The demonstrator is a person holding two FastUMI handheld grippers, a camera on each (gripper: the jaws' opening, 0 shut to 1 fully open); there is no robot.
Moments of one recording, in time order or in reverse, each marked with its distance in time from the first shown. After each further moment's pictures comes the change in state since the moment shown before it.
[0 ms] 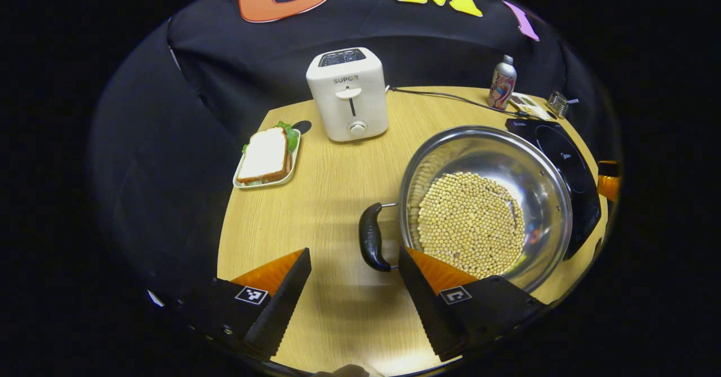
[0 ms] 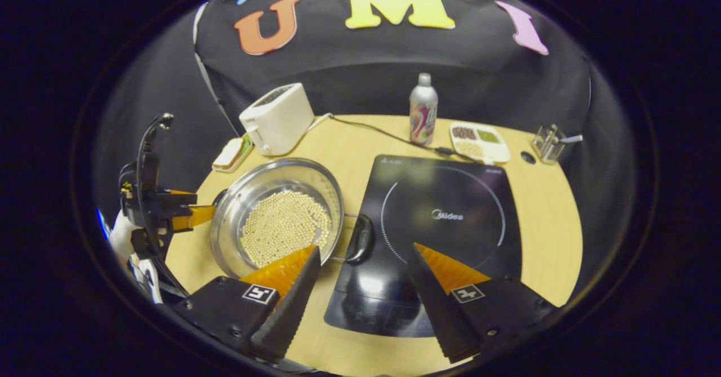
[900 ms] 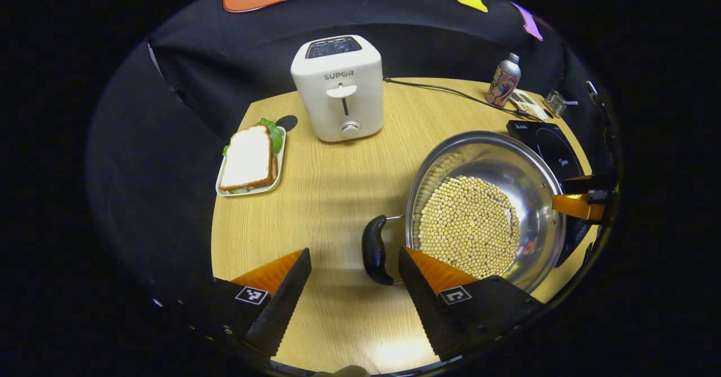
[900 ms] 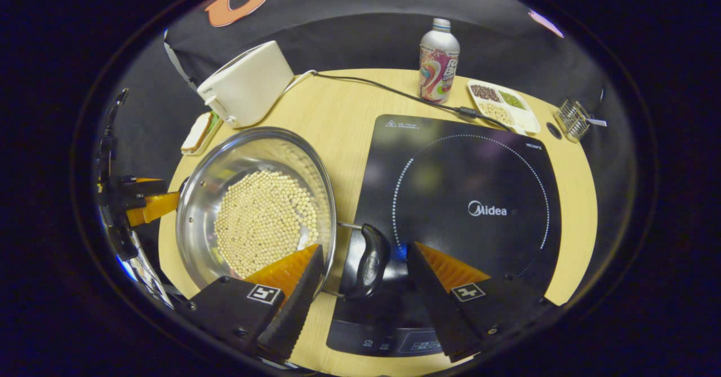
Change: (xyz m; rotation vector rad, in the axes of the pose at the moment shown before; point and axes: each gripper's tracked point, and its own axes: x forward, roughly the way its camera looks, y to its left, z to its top) left arm 0.010 0.002 0.013 0.000 0.105 -0.076; right arm 0.072 -0.001 0.006 0.007 0.174 -0.060
